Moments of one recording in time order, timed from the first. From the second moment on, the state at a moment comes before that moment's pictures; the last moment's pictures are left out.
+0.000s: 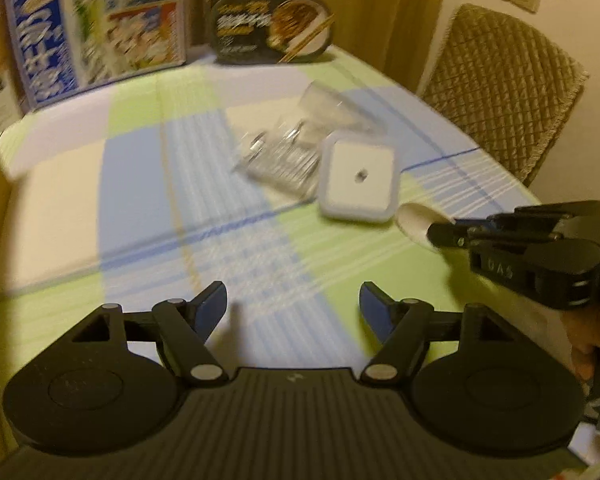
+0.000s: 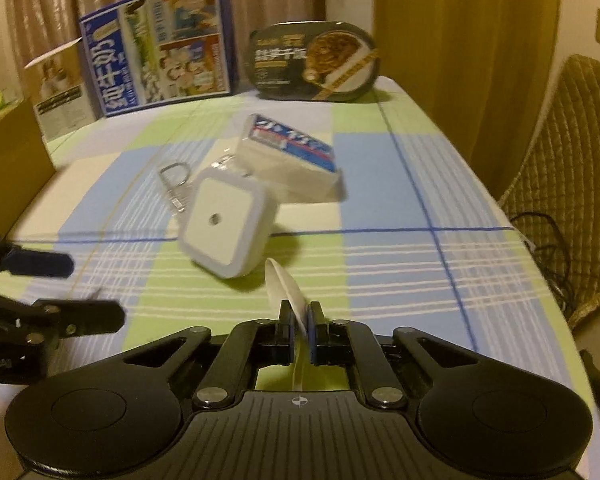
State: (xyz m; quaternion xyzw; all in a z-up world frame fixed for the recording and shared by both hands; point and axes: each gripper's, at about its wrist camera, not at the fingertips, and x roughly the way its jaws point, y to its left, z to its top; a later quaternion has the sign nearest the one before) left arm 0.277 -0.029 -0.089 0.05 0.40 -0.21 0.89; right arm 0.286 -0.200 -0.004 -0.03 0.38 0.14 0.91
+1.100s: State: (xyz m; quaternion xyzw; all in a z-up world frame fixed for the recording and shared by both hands) left arm 0.234 -0.035 -0.090 0.09 0.41 -0.18 0.89; right arm 0.253 -0.236 0.007 0.14 0.45 0.24 0.85
